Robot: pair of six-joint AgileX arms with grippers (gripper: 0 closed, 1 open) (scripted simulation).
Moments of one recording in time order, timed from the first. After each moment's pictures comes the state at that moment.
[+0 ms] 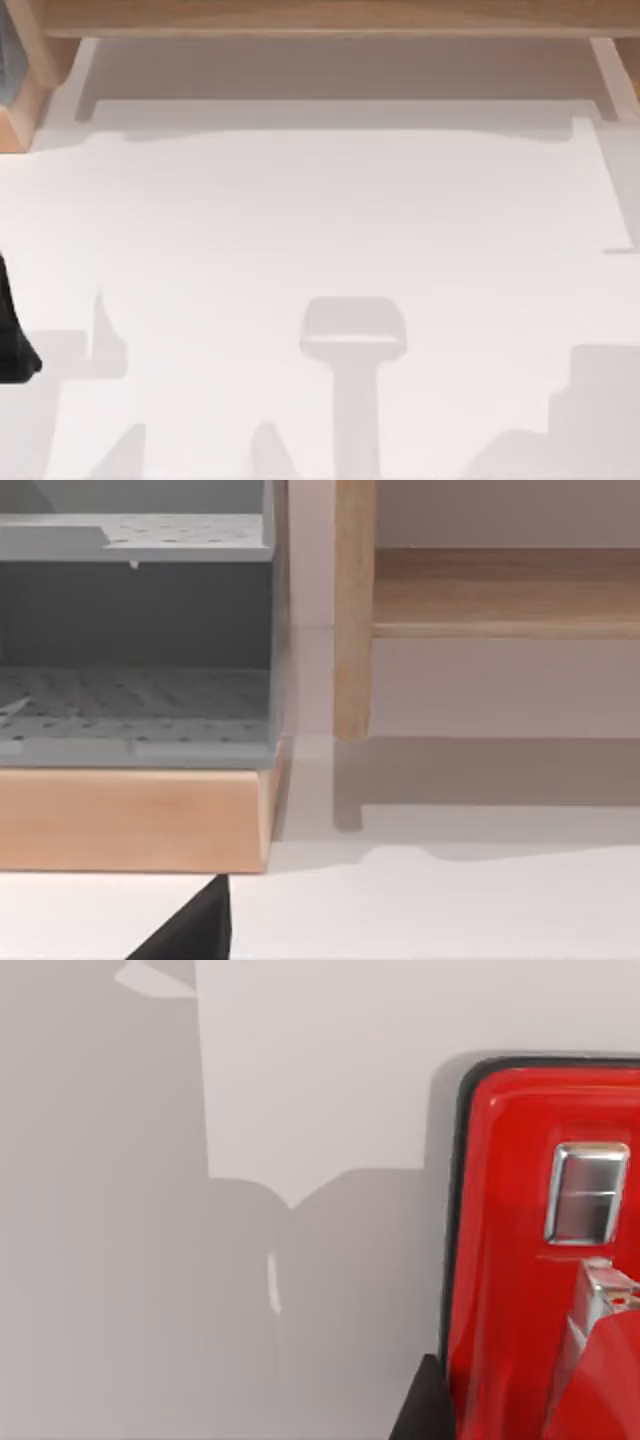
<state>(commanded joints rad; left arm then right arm) 0.00 0.00 0.00 0.00 0.00 0.00 -0.26 1.60 0.74 -0.72 0.00 -0.49</state>
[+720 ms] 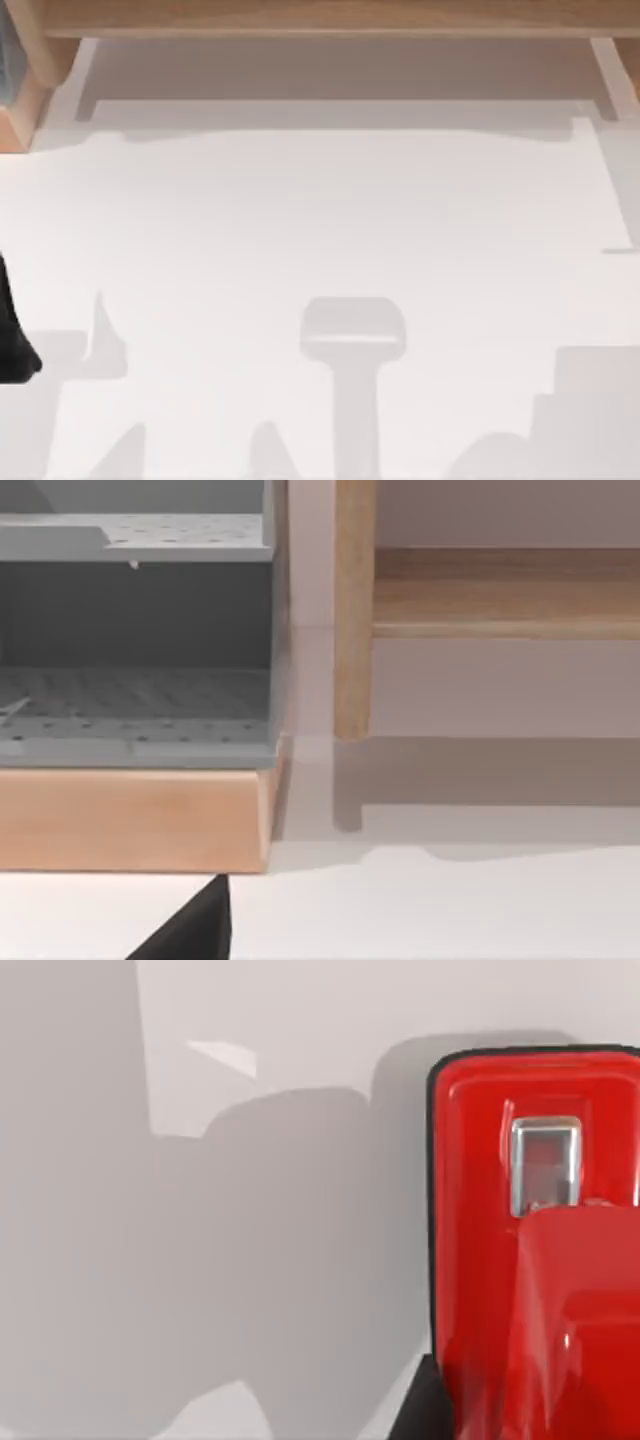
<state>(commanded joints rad) 0.00 0.00 0.00 0.00 0.00 0.00 -0.26 1.56 0.79 -0.80 0.00 -0.49</state>
